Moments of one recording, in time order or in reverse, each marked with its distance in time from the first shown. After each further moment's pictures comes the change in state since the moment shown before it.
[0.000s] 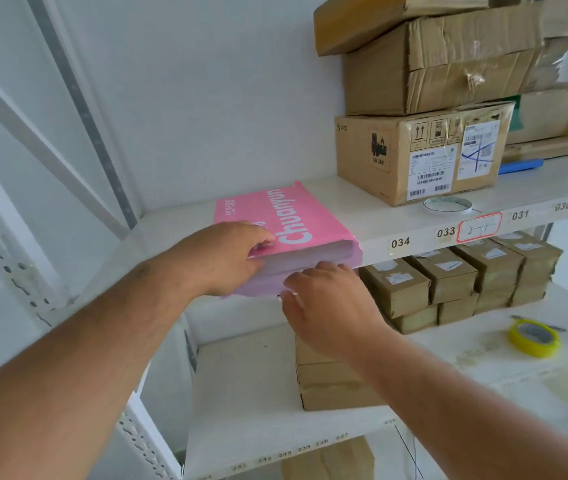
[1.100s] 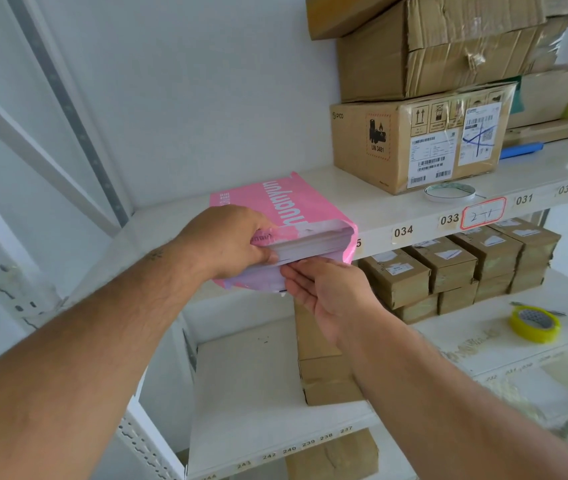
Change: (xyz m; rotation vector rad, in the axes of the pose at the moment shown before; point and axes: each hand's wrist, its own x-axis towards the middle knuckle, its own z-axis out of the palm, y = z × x) left_hand 0.031 -0.014 0.015 0.076 0.081 -0.017; right_hand 0.024 -0.010 0.015 1.875 0.142 1.066
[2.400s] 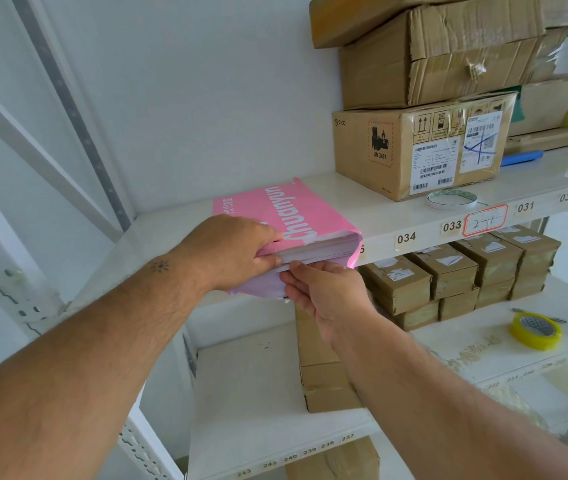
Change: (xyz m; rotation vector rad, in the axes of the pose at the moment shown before) left_hand -0.008 0.000 -0.001 0.137 0.066 0.216; right_hand 0.004 0.005 0.007 -0.109 0.005 -0.088
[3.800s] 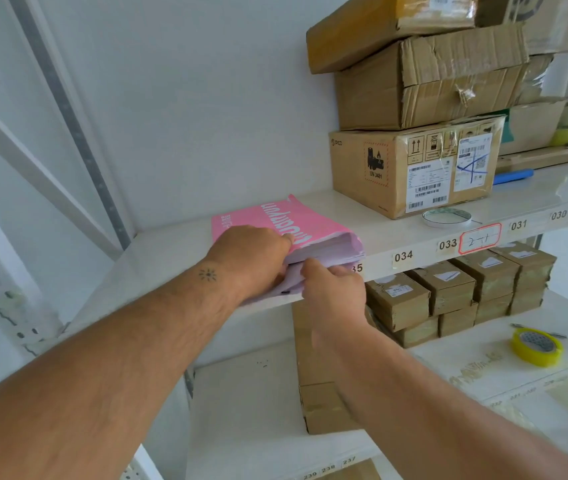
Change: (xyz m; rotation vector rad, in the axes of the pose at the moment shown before) left_hand 0.029 0.022 0.000 0.297 -0.015 -0.044; right_hand -0.022 -0.025 0.022 -0.280 0.255 -0.157
